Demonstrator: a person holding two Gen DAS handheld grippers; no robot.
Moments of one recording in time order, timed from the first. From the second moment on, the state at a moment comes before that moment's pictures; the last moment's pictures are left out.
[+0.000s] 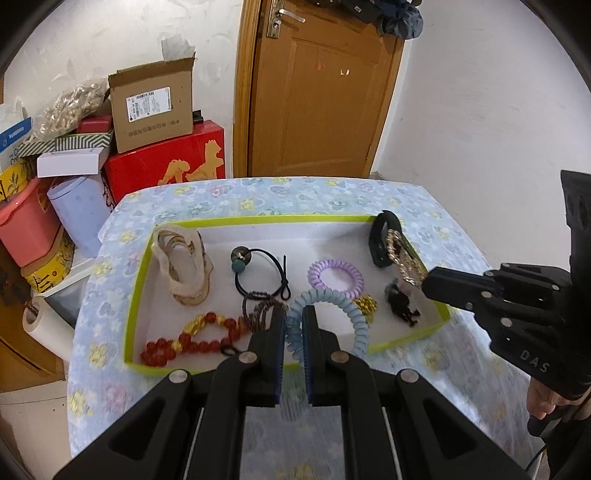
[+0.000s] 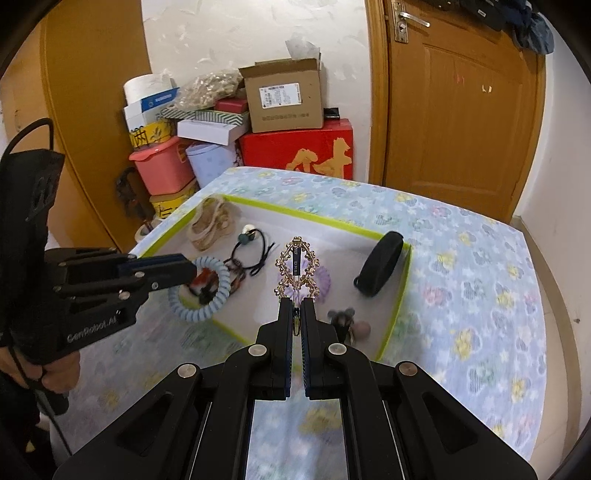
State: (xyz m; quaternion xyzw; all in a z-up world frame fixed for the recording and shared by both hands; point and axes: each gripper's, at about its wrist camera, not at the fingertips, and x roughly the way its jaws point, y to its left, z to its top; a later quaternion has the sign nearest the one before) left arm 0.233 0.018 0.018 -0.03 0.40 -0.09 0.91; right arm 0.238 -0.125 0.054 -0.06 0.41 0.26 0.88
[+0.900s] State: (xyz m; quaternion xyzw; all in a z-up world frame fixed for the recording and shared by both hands) left arm 0.267 0.007 -0.025 -0.03 0.44 -0.12 0.89; right arm 0.301 -0.105 0.002 -0.06 0.46 0.25 0.85
